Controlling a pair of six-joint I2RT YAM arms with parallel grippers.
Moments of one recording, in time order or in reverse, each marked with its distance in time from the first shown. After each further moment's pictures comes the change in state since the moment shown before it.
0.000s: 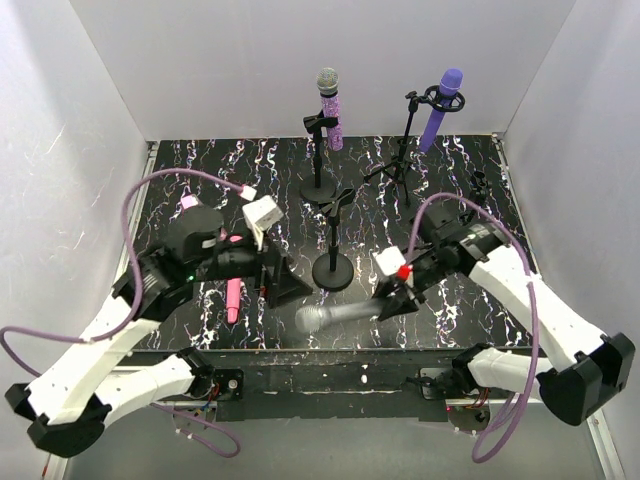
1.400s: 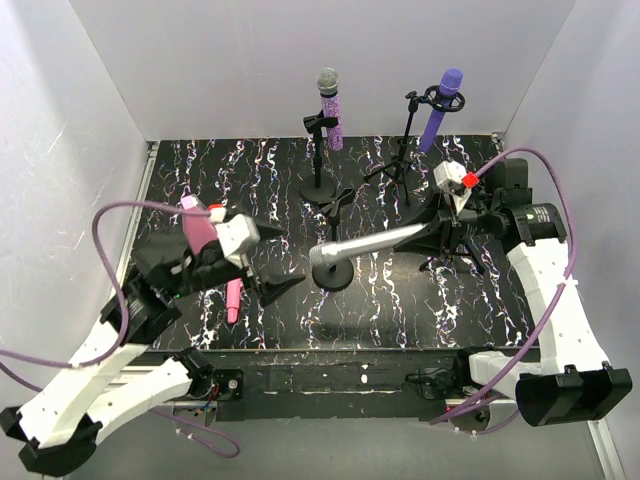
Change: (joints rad) left arm 0.005 -0.265 -0.221 0.388 -0.156 0.330; right arm -0.516 -0.031 0.210 0.303 -0.388 0.583
